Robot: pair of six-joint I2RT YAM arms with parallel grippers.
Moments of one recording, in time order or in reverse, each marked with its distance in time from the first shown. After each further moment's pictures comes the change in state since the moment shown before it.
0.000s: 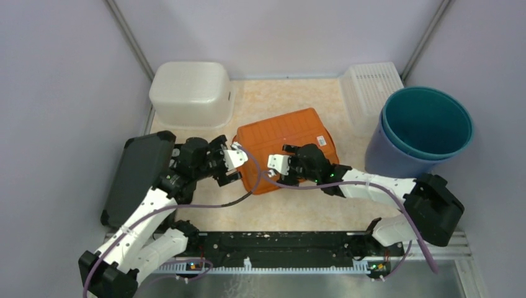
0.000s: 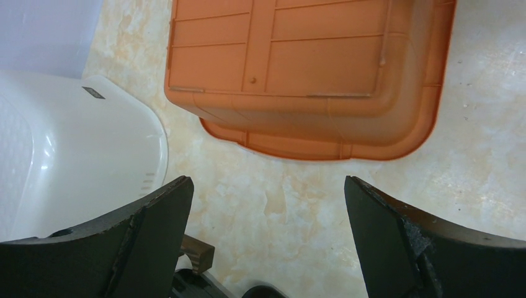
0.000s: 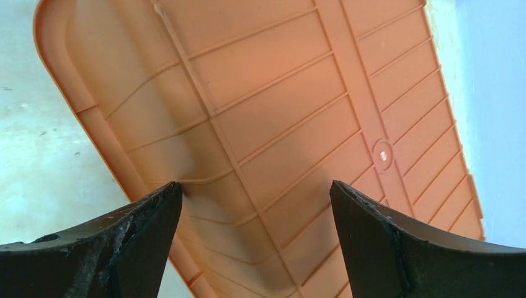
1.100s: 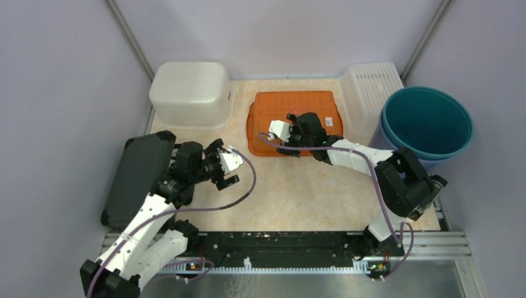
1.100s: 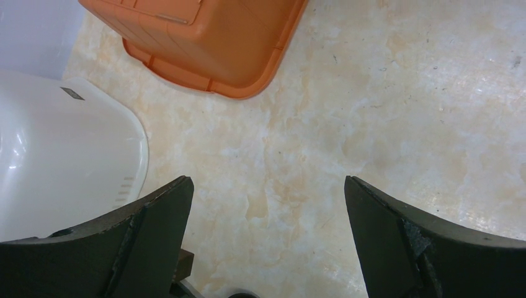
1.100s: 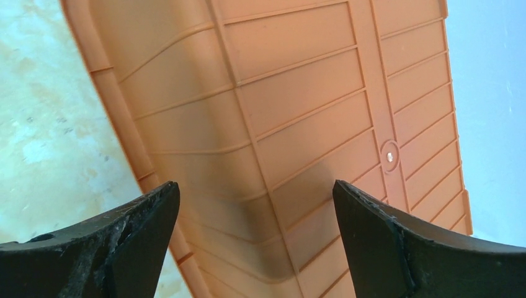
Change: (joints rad) left arm 0.054 -0.073 -0.078 0.022 0.098 -0.024; right arm -0.241 0.333 0.310 -0.004 0.011 -0.061
